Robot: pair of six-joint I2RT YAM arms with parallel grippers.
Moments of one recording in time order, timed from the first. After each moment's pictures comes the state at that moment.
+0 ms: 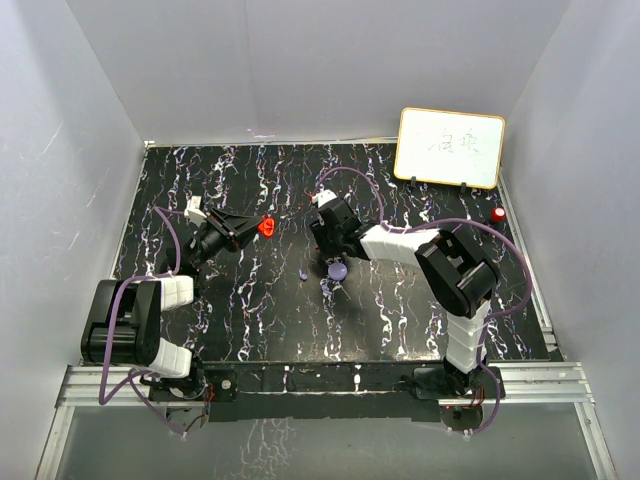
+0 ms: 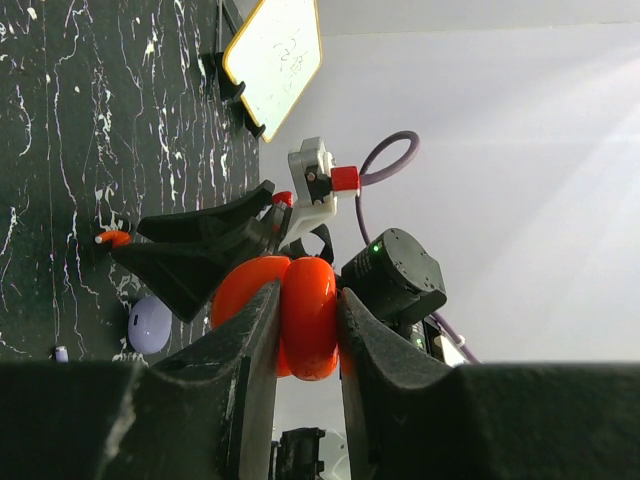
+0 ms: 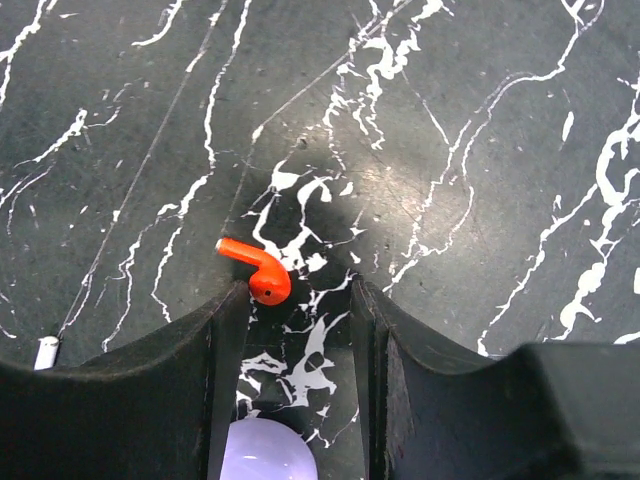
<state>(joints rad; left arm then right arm) -0.05 1.45 0.40 1.01 0.70 -1.45 0.70 1.91 1.17 -0.08 0.13 0.13</state>
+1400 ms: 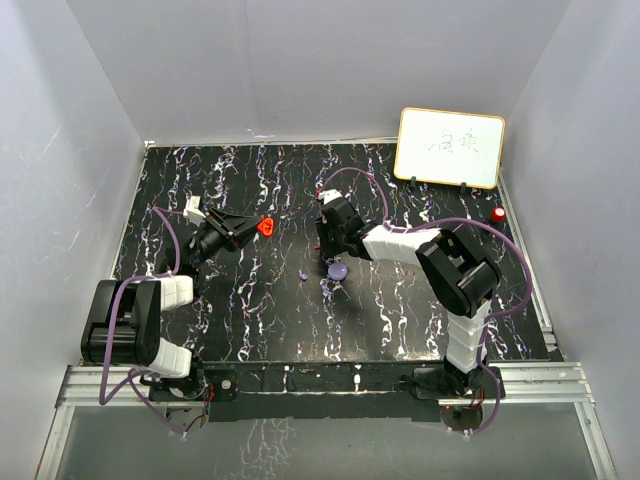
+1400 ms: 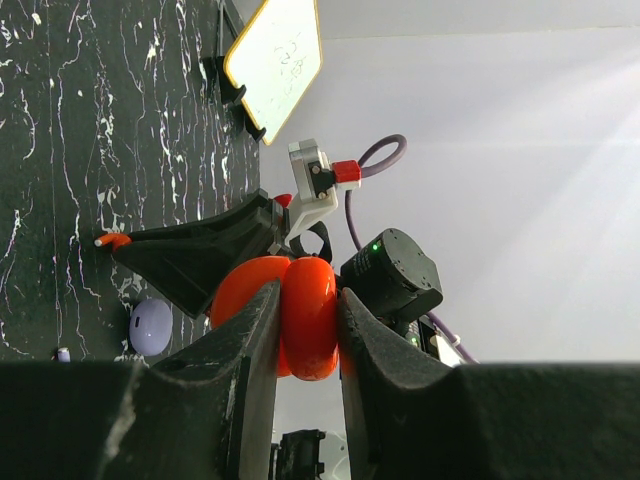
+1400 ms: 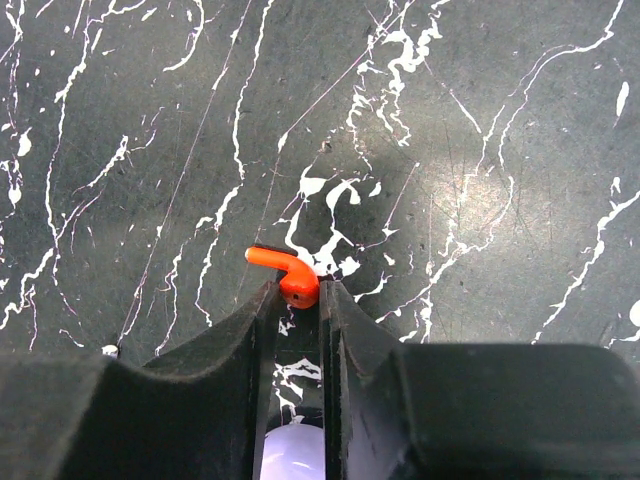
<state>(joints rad) -0.04 1.45 0.40 1.01 0.70 -1.45 0.67 1.91 1.15 -0.04 0.05 0.29</state>
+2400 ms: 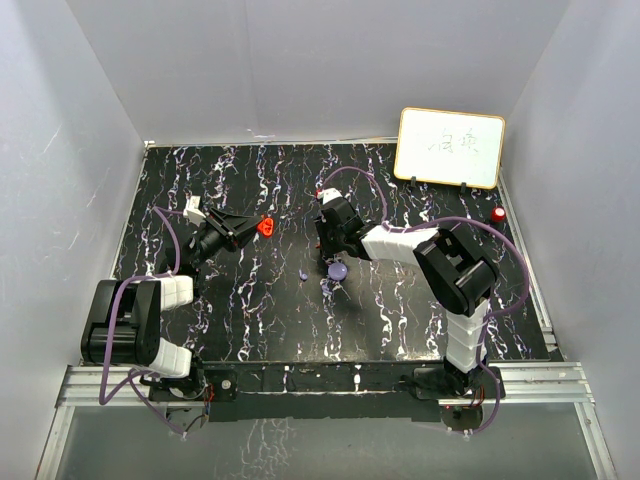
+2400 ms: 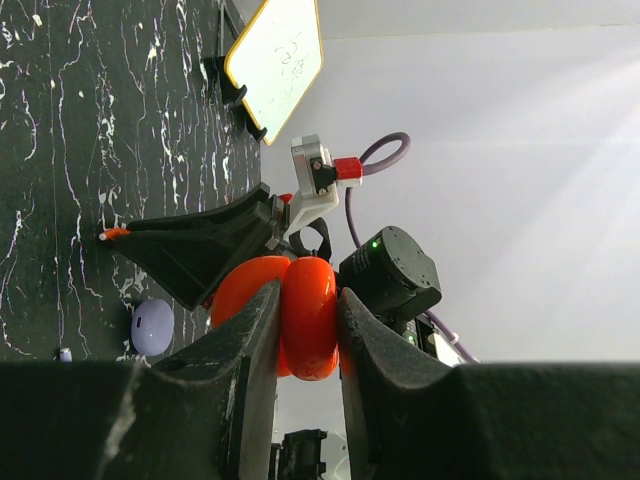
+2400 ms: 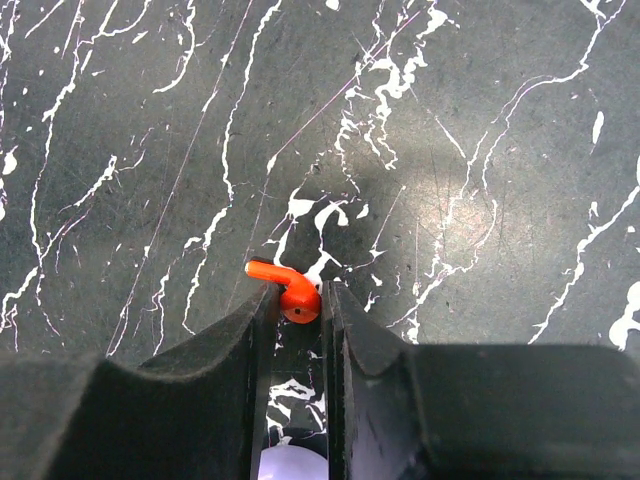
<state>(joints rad) -0.04 1.45 0.40 1.01 0.70 -1.44 0.67 1.93 1.15 -0.01 0.08 0.26</state>
